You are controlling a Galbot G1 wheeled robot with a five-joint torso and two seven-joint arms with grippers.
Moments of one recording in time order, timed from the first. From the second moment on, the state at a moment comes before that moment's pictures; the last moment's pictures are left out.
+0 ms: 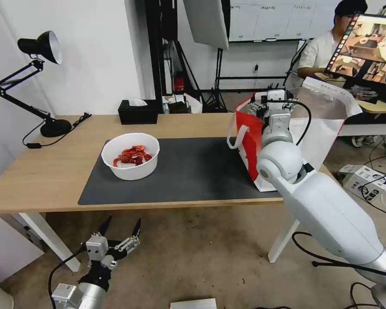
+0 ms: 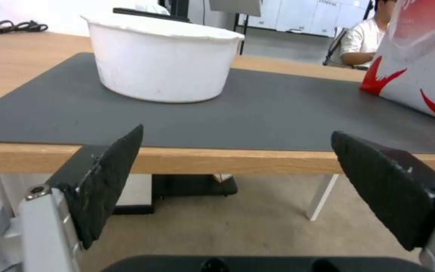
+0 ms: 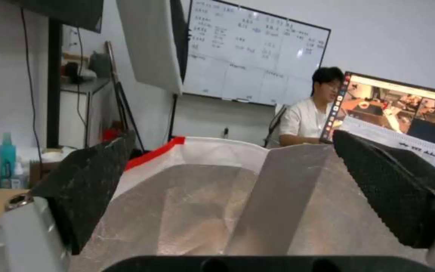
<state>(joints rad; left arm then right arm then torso) 1.85 -1.24 -0.58 -2.18 -0.40 -0.17 0.05 -0.44 0.99 -0.10 1.83 0.58 -0.45 0.80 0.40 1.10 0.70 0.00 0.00</state>
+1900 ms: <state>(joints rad) 1.82 -1.25 -0.55 -2.15 -0.40 -0.18 0.05 -1.56 1.03 0.19 2.05 0.33 0.17 0.29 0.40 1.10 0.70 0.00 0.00</state>
